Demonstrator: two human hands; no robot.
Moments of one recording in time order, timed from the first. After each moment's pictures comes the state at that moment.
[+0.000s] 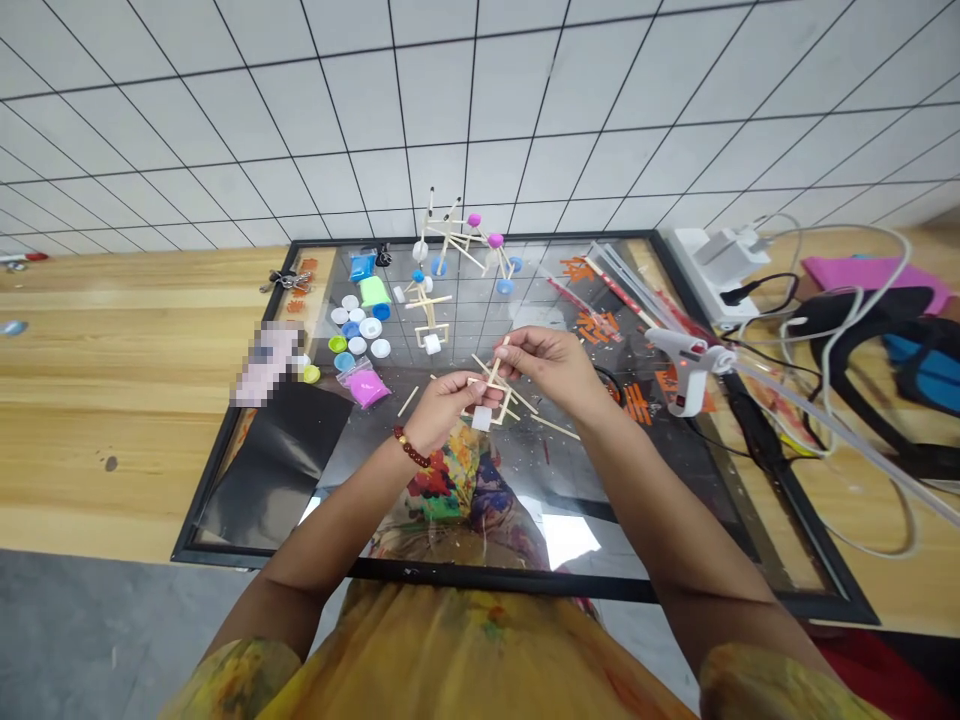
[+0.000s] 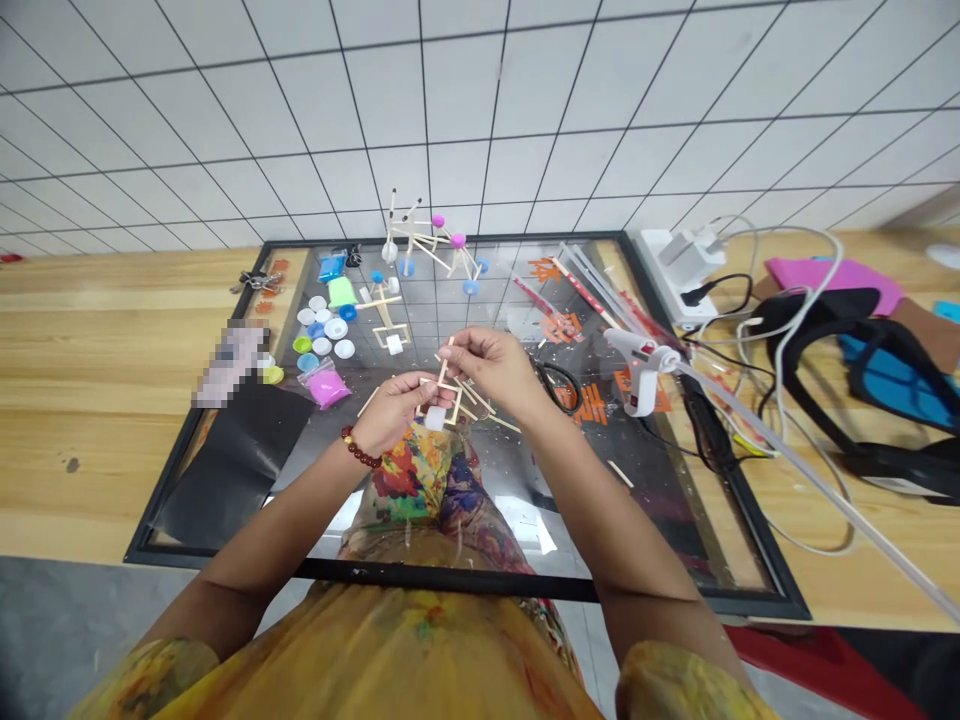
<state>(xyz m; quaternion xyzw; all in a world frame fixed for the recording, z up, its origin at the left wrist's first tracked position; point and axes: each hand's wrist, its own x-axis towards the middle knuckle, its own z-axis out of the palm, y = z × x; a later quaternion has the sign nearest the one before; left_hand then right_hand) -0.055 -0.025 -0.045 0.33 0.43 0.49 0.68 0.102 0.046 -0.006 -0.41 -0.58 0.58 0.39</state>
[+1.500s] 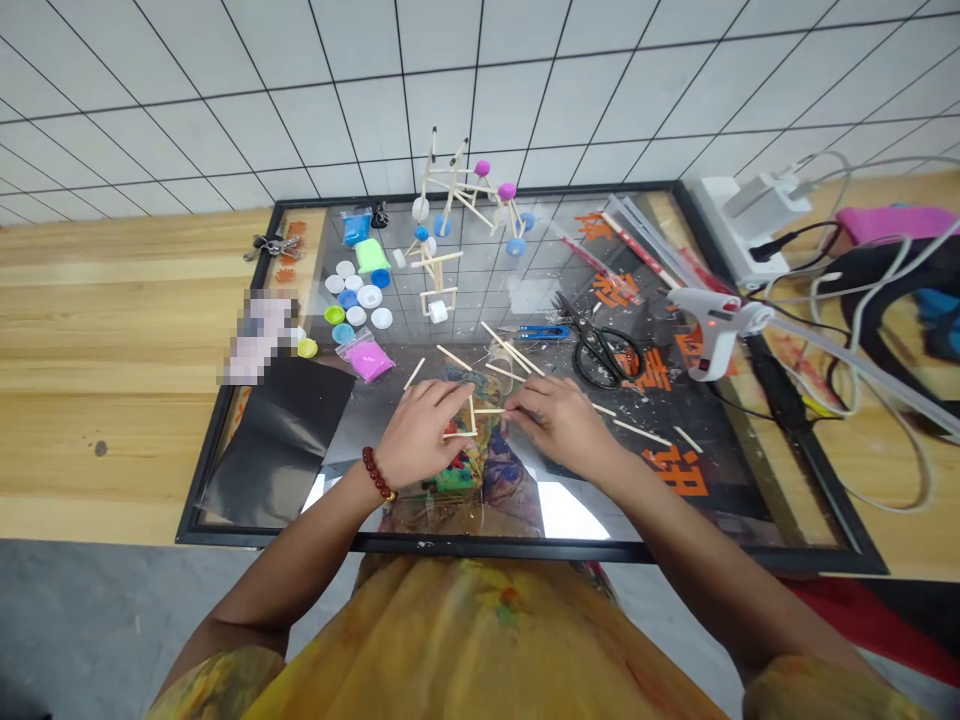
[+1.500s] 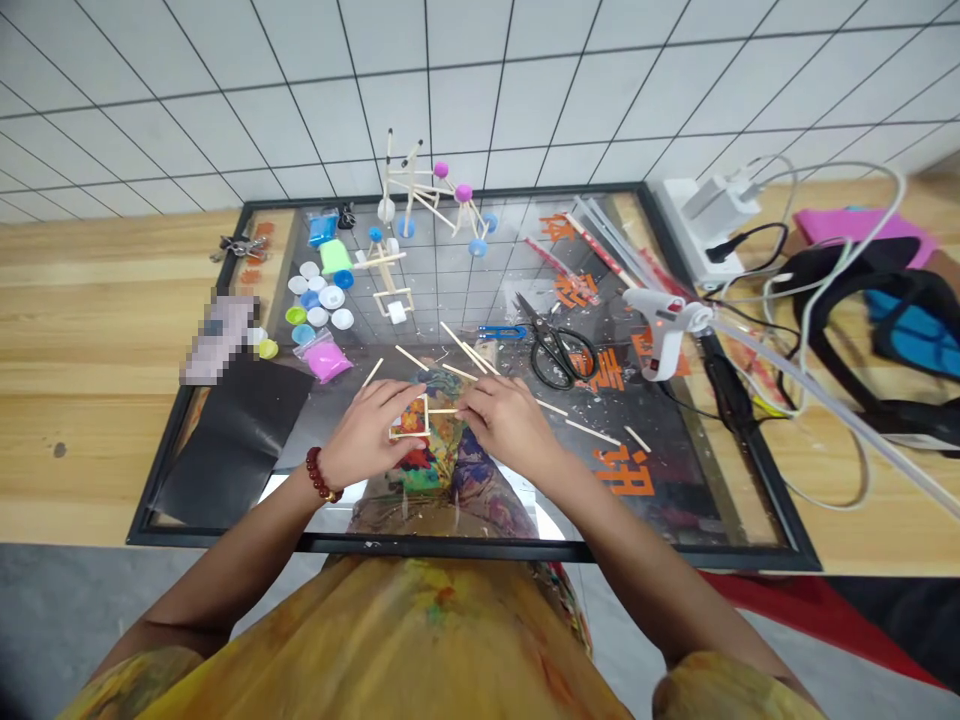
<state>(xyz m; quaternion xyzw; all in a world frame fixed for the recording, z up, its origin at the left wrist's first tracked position) -0.104 -0.092 -0.044 0.81 0.53 0.17 0.20 0.134 -0.036 -0.055 -0.38 -0.90 0.15 0.16</state>
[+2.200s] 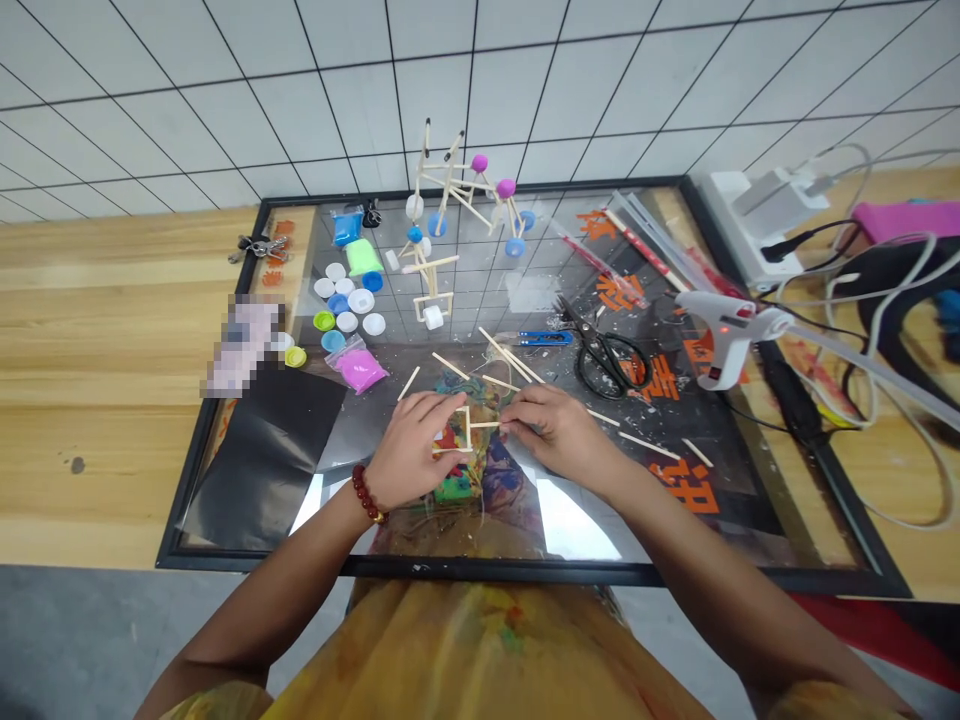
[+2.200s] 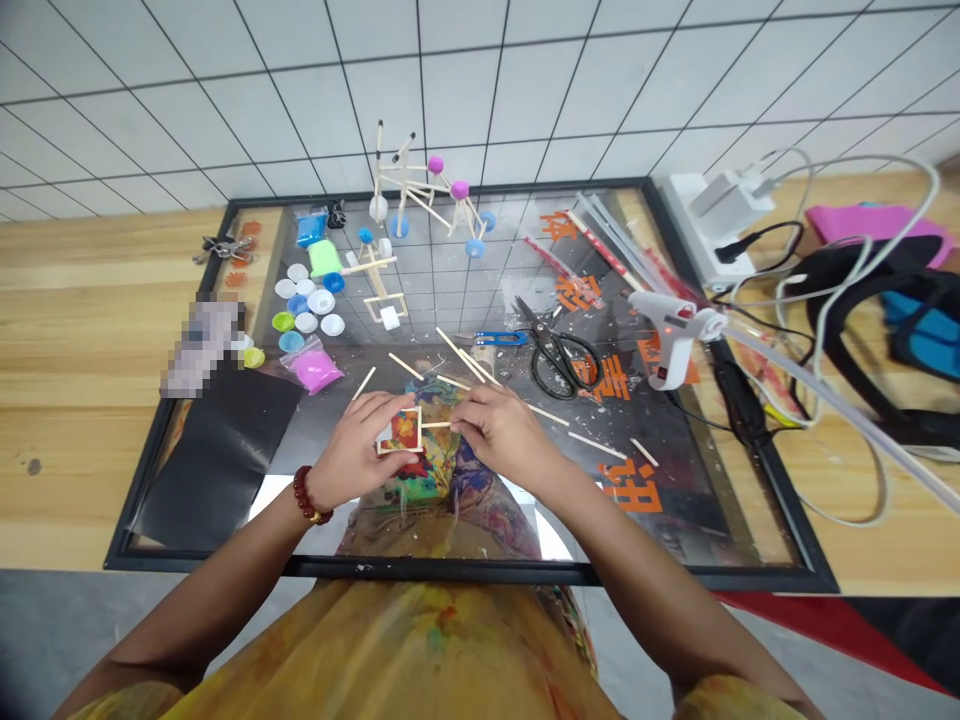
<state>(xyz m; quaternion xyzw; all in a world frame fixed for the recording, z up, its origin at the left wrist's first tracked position) -0.108 -0.096 -0.057 0.78 0.54 0.23 0.23 0.133 -0.029 -0.059 -0.34 -0.88 0.25 0.20</state>
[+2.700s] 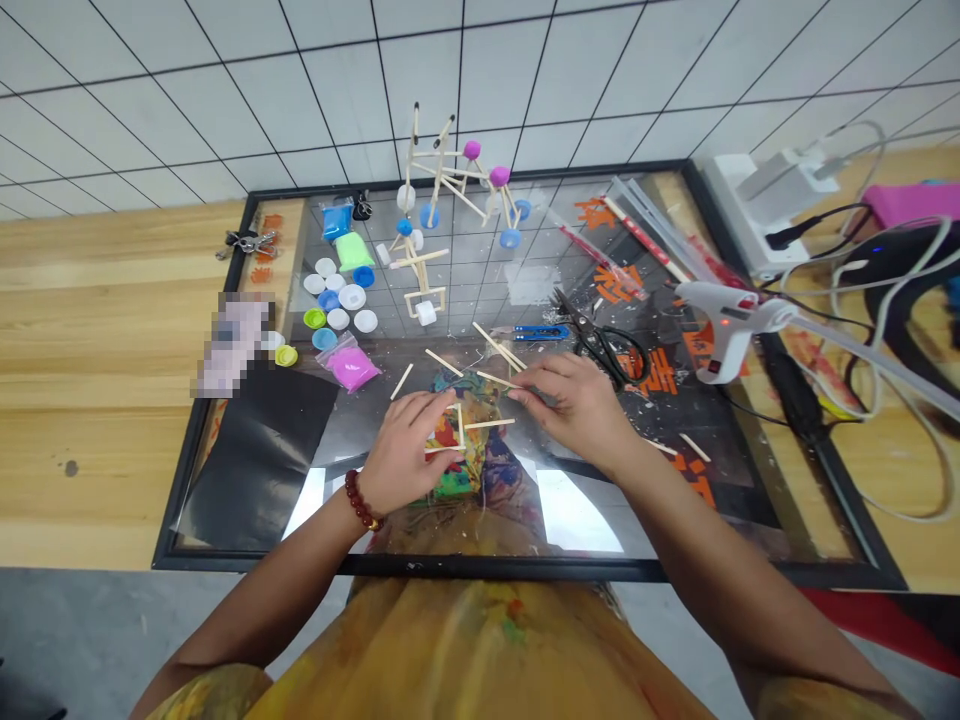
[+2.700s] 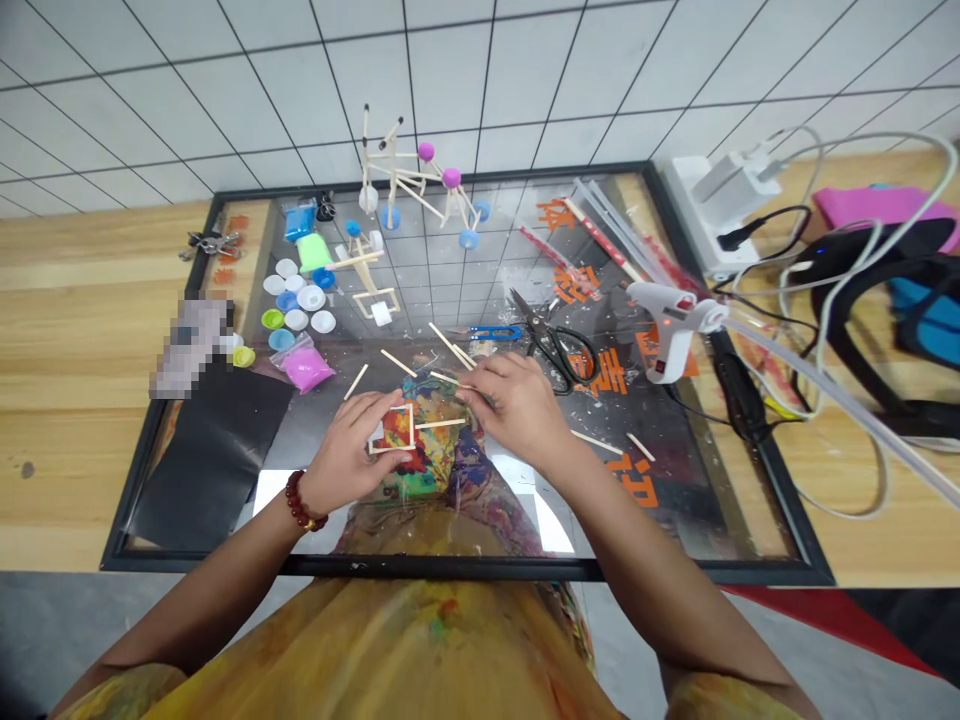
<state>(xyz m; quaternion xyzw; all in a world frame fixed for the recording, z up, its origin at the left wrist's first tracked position) -0.106 -0.102 -0.057 0.77 0.55 0.24 0.21 0.148 -0.010 -0.047 -0.40 -0.87 0.16 0.24</state>
